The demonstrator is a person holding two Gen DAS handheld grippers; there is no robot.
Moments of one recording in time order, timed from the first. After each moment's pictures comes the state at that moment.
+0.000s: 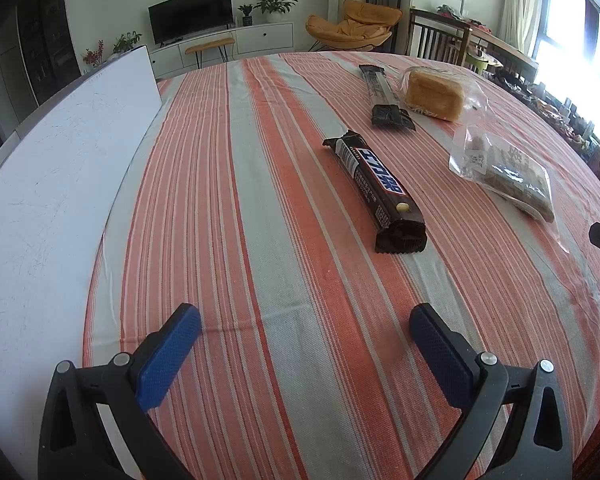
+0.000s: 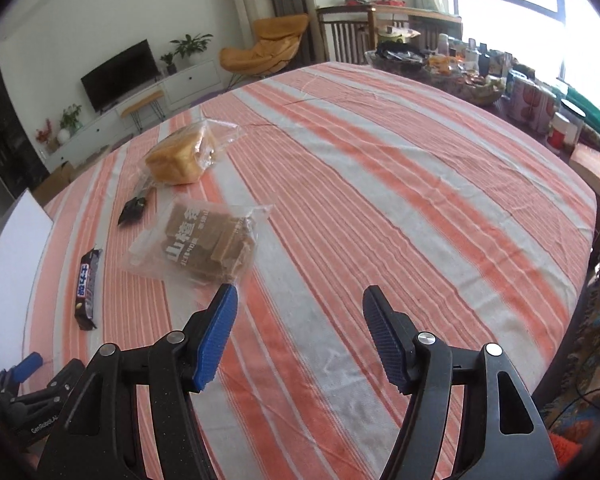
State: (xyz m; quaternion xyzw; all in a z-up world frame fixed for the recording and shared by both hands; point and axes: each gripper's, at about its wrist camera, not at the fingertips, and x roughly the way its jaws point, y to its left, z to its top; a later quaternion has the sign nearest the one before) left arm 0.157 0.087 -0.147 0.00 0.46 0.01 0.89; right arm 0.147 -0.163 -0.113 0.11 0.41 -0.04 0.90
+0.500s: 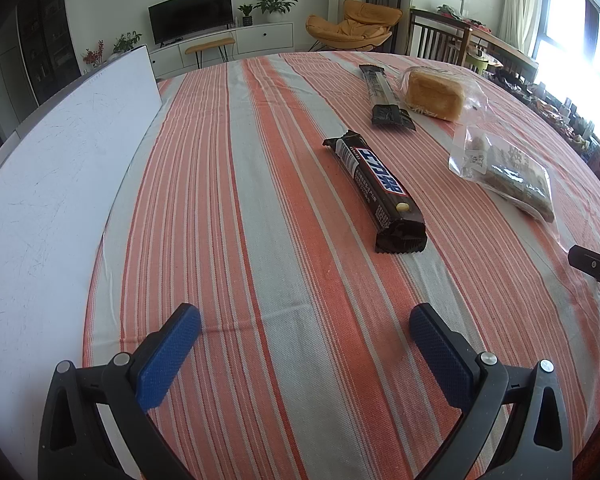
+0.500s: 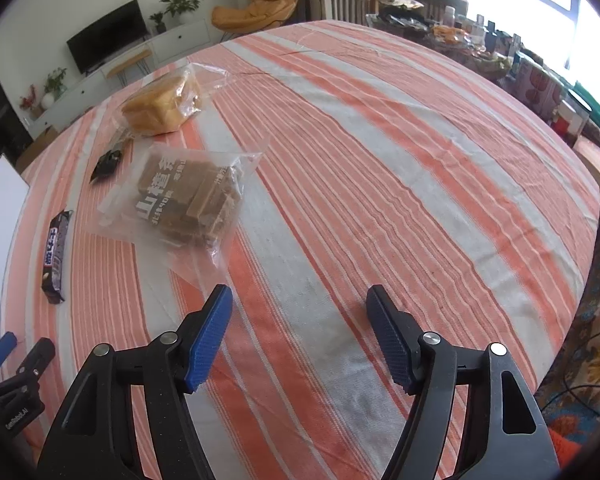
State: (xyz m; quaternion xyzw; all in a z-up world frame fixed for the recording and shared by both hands) left arm 0.157 0.087 -0.147 0.00 0.46 0.01 0.89; right arm 0.159 -0.160 -0.135 0.08 0.47 -0.05 0.88
